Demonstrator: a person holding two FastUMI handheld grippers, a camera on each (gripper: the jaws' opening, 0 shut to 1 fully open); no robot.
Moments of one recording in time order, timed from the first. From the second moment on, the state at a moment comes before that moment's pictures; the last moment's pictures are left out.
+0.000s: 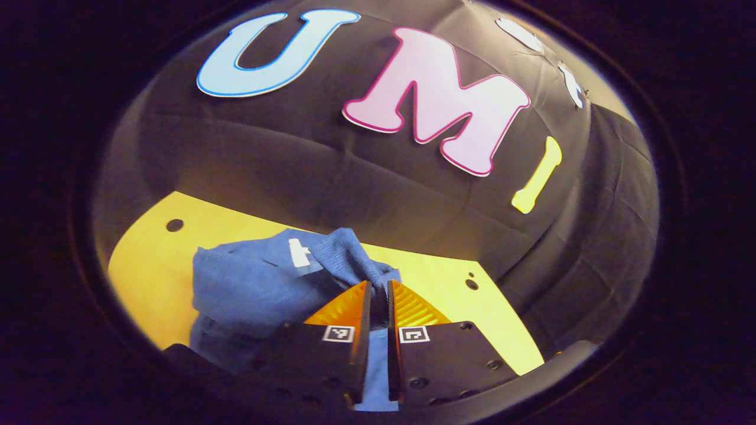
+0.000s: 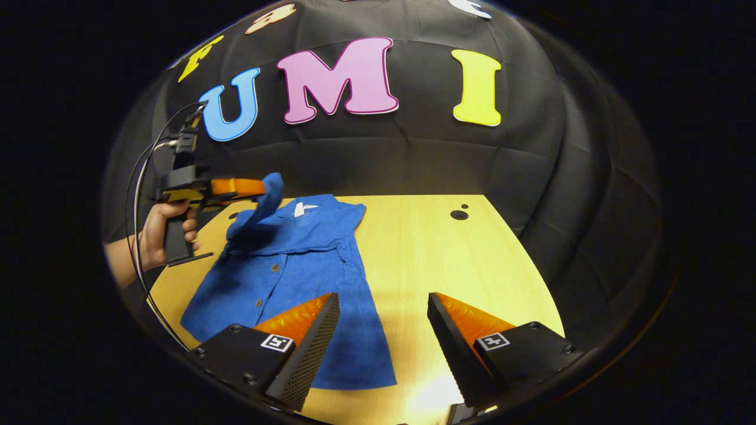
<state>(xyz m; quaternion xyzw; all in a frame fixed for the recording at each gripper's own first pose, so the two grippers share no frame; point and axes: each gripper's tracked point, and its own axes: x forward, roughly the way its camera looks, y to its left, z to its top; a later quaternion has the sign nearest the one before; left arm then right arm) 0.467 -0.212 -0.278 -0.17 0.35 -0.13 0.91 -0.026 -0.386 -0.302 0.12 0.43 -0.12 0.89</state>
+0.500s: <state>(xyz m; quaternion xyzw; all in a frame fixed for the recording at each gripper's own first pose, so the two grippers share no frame) 0.376 -0.167 -0.301 -0.11 0.39 -0.07 0.91 -0.055 -0.366 -0.348 0.15 0.48 -0.11 0.85</state>
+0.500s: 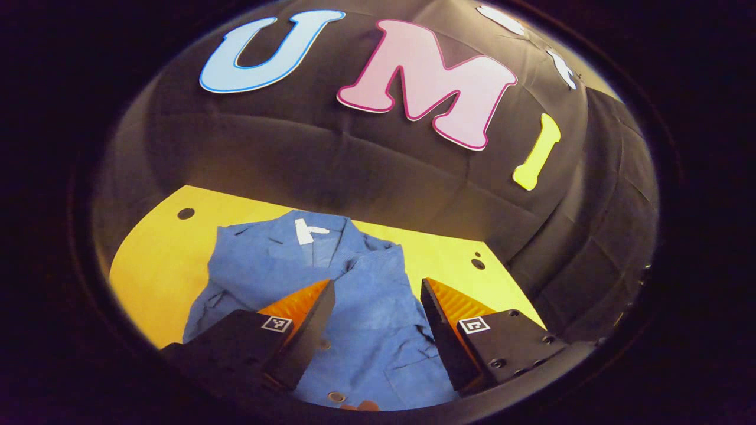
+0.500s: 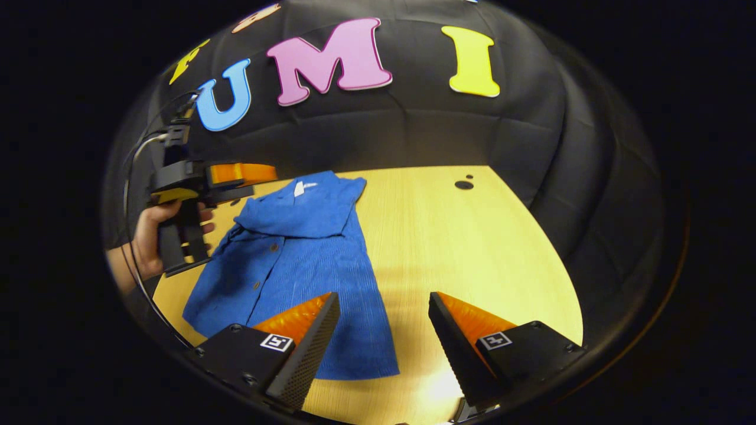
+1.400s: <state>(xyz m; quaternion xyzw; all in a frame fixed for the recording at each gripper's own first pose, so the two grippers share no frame) 0.096 0.004 -0.400 -0.01 0.62 0.03 0.79 -0.125 -0.311 -0.427 0.16 0.62 -0.13 0.75</state>
